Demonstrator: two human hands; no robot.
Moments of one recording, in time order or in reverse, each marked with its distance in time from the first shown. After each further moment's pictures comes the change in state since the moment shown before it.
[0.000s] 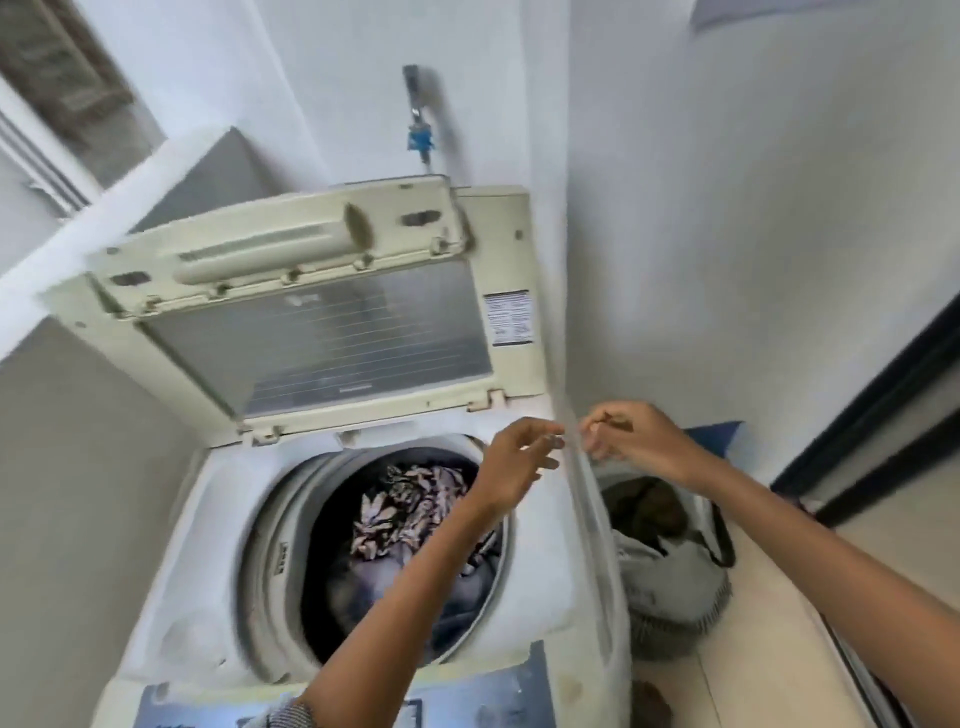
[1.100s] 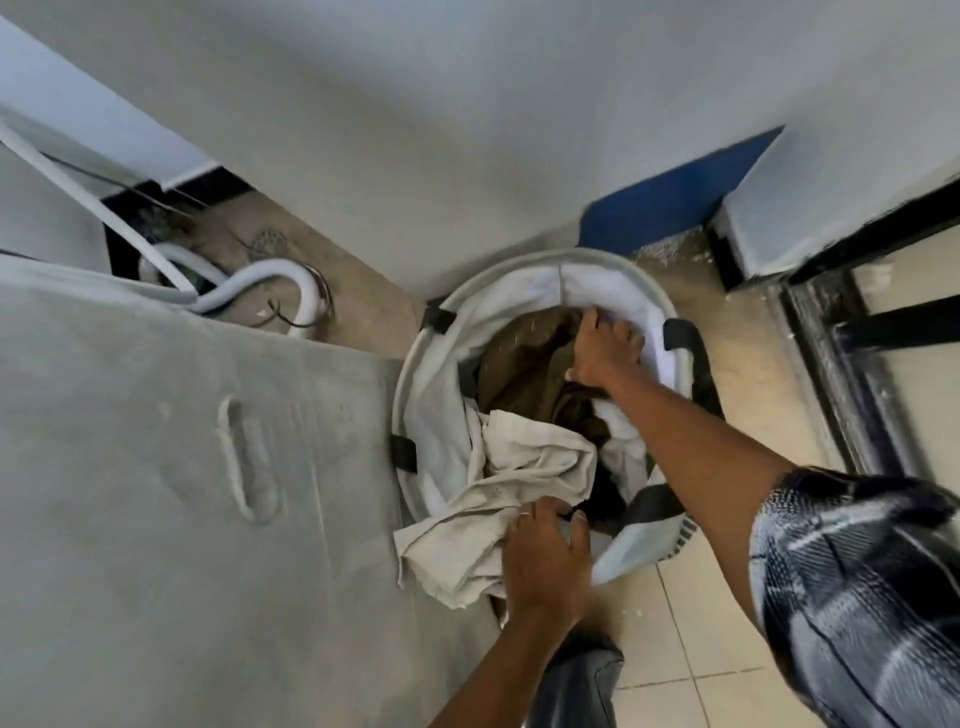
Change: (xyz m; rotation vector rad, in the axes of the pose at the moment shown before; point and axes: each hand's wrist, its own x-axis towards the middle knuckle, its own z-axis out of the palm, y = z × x) left_hand 0.251 -0.425 0.350 0.703 -0.146 -0.483; right_hand 0.275 0.643 0.004 -0.690 -0.233 0.746
